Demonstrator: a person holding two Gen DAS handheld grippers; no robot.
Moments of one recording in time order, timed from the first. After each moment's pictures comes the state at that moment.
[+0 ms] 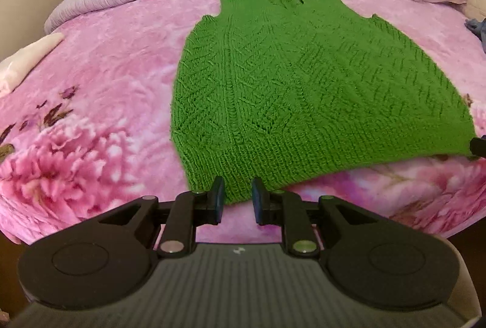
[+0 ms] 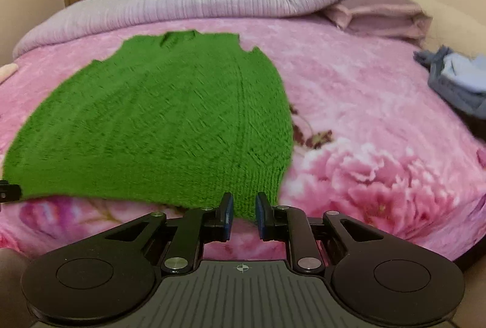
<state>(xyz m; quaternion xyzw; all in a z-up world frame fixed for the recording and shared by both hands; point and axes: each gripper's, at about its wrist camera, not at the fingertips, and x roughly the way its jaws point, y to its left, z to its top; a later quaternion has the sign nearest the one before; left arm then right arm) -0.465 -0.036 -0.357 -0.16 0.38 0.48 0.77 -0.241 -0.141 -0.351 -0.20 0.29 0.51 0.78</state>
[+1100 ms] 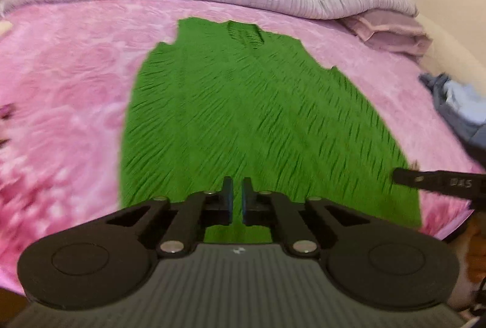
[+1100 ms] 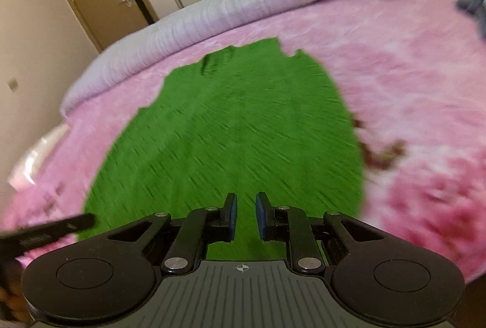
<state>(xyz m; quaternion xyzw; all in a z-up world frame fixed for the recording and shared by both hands) -0.448 0.043 -0.333 -0.26 0.30 0.37 0.84 -0.192 -0.072 -0.327 -0.04 0.43 0.59 0.68</state>
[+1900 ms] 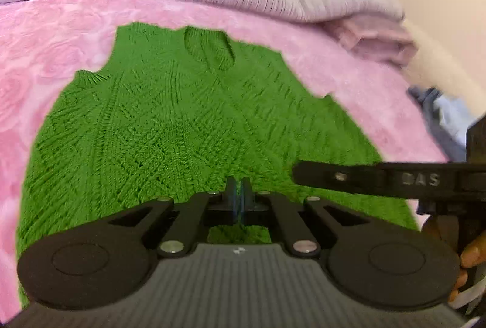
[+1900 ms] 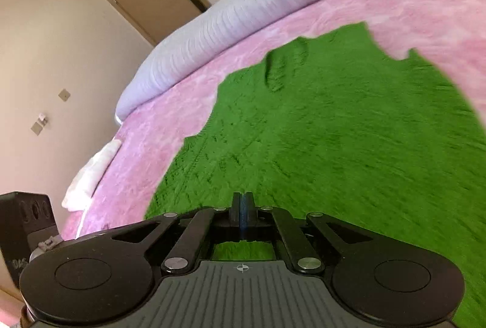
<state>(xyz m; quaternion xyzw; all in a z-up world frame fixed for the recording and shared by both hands) -0.350 0.163 -0.372 -0.26 0.31 0.31 0.86 -0.157 0.100 -0.358 -0.01 0.46 0.67 0.58</state>
